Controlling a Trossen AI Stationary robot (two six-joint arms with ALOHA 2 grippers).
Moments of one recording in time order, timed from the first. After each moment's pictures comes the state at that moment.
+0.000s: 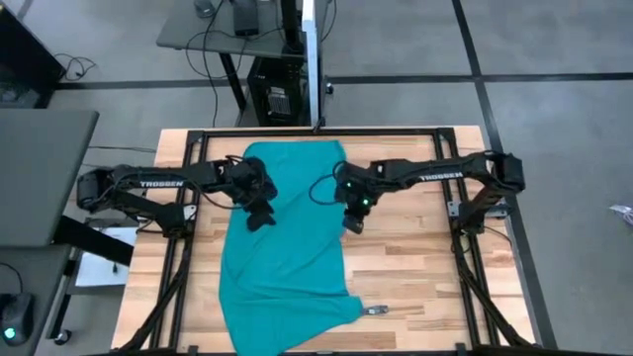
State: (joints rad) left arm 0.24 1.23 0.78 -0.49 0.45 -0.19; right arm -0.09 1.63 1.17 -0.63 -0.43 0.36
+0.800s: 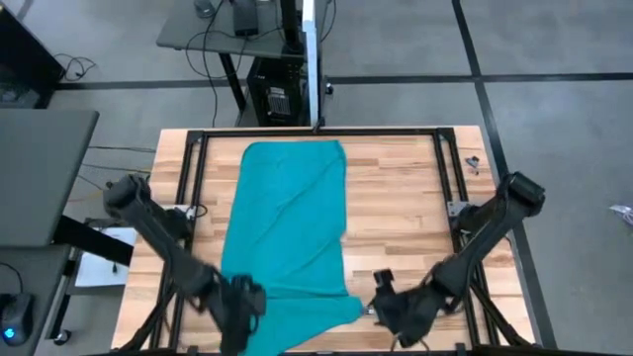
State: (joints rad) left arm -0.86 1.68 1.33 -0.73 -0.06 -0.95; right arm 0.84 1.68 1.17 -0.40 0.36 0.40
